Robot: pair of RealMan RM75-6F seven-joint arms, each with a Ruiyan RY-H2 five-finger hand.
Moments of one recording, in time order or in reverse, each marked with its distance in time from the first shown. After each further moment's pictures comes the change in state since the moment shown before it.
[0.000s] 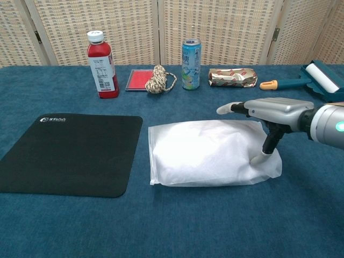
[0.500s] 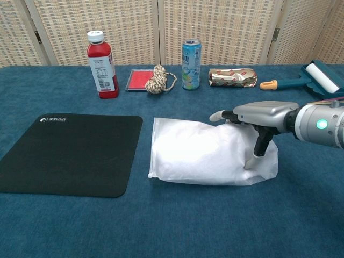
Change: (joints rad) left arm -0.006 0.016 -0.006 -0.017 0.001 0.002 0.006; right arm 0.101 -0.004 -0.041 0.007 0.144 -0.043 -0.101
